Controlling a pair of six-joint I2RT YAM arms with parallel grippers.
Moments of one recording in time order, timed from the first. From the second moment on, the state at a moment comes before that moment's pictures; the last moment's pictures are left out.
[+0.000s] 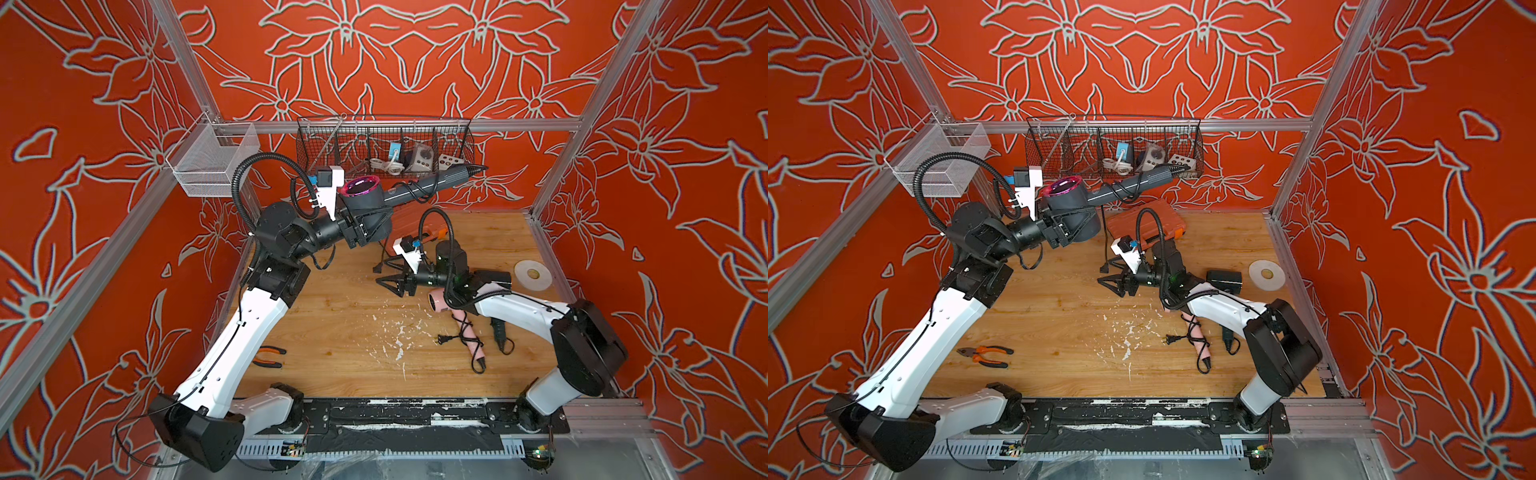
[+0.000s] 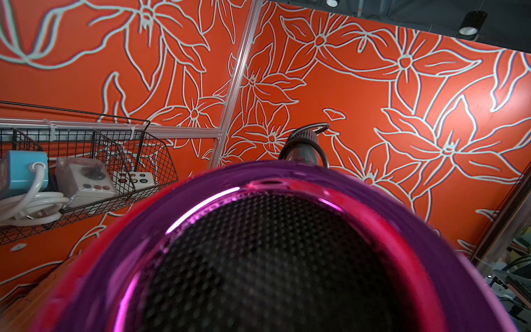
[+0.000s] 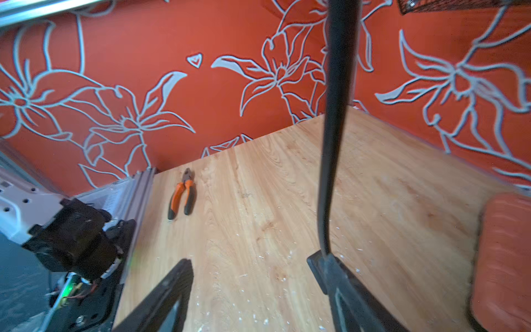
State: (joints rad) left arm -0.30 1.15 1.18 0.10 0.78 -0.49; right arm 0.38 1.51 1.19 -0.18 -1.04 0.03
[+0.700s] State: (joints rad) left arm -0.30 1.19 1.27 0.19 0.74 -0.51; right arm 0.59 1.60 1.07 -0.09 -0.93 0.06
